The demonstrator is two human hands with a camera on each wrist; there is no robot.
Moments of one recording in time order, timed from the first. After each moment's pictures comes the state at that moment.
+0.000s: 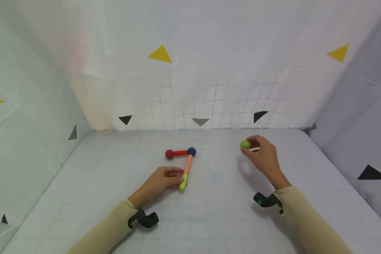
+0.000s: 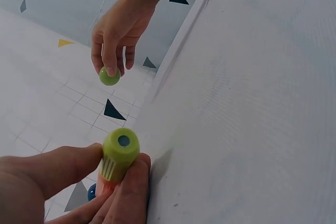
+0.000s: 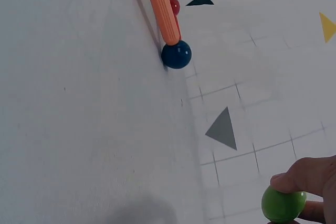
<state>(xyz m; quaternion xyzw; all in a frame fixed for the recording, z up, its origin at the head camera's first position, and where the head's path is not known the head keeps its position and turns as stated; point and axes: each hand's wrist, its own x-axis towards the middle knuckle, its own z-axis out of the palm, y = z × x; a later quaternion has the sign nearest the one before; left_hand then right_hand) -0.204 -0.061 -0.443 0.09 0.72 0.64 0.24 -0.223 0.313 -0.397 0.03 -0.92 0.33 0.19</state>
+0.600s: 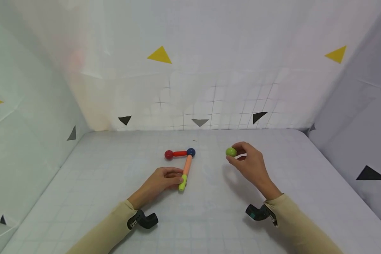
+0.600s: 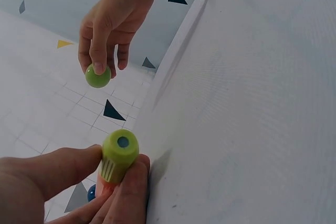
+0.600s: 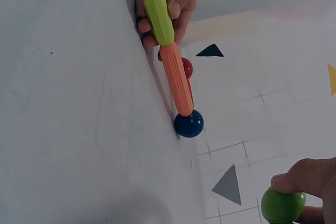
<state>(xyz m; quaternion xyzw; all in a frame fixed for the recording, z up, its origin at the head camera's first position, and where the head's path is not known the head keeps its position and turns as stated) -0.204 -0.060 -0.444 0.09 0.72 0.65 0.23 -0.196 0.269 -0.394 0.08 -0.91 0.36 0.18</state>
